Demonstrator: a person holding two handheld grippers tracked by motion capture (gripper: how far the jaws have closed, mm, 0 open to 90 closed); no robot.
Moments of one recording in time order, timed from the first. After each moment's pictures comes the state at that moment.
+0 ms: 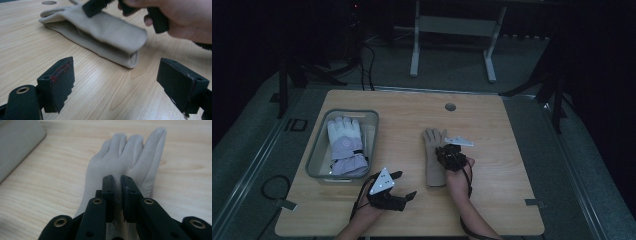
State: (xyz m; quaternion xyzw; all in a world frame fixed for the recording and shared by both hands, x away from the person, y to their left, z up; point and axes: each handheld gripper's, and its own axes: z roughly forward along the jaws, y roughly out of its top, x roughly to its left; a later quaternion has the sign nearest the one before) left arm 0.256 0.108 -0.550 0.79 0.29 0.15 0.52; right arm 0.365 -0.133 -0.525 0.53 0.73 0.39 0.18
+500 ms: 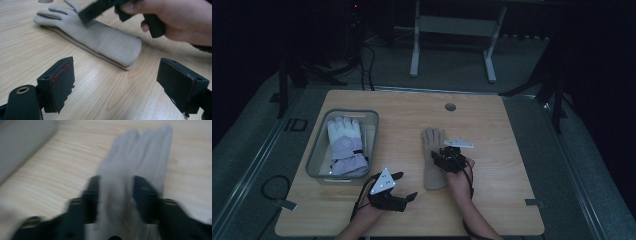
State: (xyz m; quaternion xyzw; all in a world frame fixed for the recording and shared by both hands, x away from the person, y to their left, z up) left arm 0.256 0.106 -0.550 0.79 0.29 0.13 0.52; right arm 0.363 -0.137 -0.530 0.50 0.75 0.41 0.16
